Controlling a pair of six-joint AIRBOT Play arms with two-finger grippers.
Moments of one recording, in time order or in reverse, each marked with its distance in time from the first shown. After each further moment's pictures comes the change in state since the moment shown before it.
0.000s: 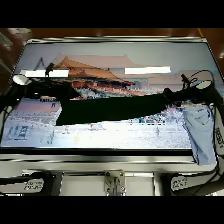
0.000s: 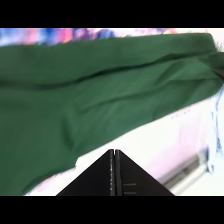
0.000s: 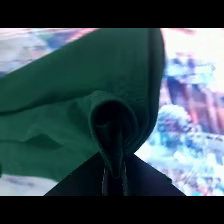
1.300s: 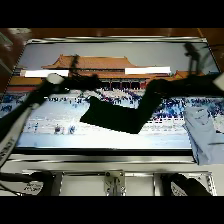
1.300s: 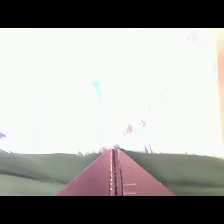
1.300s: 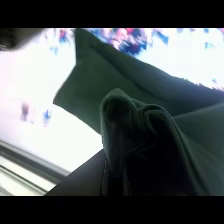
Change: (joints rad) left arm -0.178 -0.074 0.137 -0.107 0.330 -0.008; right arm 0.402 0.522 0.000 -0.128 0.055 0.242
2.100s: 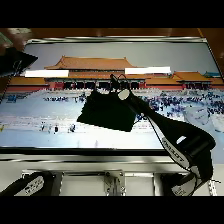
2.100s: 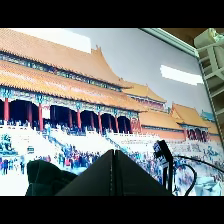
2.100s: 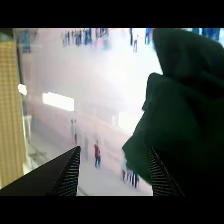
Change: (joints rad) left arm 0.460 0.441 -0.009 0.107 -0.273 -0.031; right arm 0.443 -0.666 0.103 0.531 -0.594 -0.077
